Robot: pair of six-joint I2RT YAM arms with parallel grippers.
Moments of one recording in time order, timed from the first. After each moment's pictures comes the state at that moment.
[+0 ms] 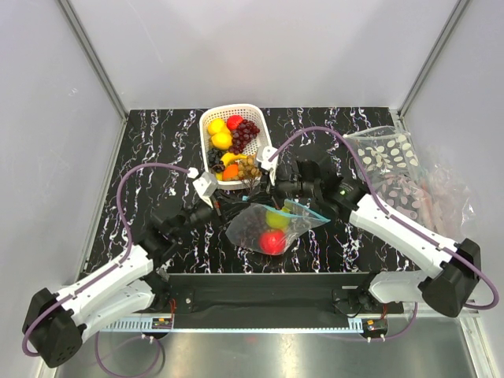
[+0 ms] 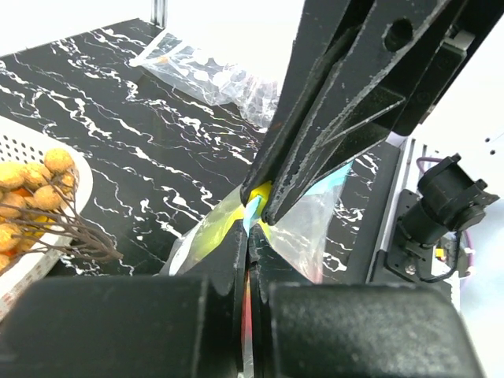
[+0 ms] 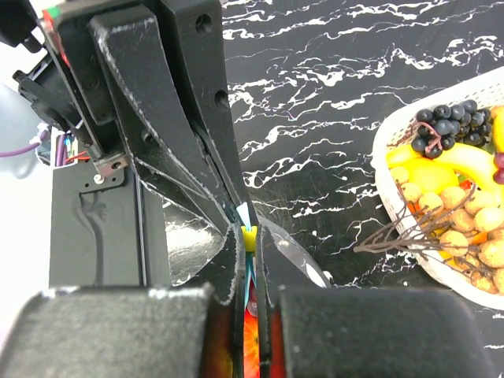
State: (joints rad) left arm -0.69 0.82 0.47 0.40 0.40 -0.27; right arm 0.79 1.28 1.17 -0.27 -0.56 -0.18
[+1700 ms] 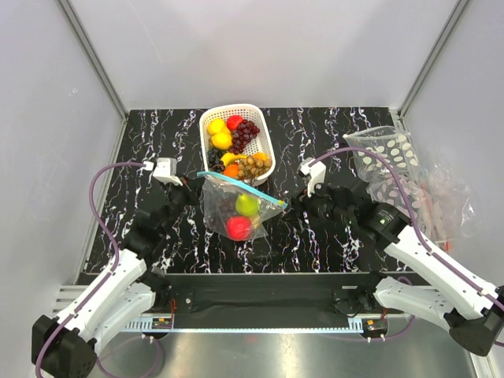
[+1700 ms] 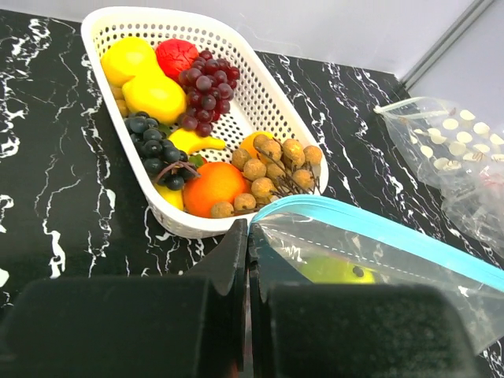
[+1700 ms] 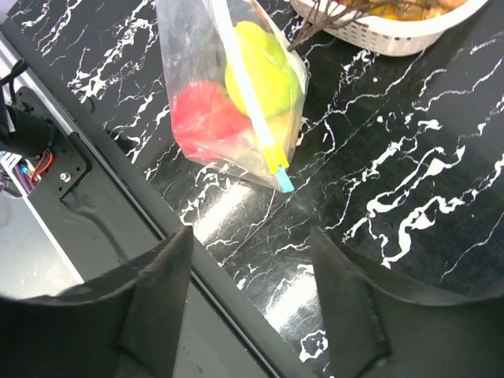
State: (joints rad) left arm -0.44 0.73 0.47 0.17 -0.07 -0.39; right arm 0.76 0.93 0.96 -0.56 -0.17 0.19
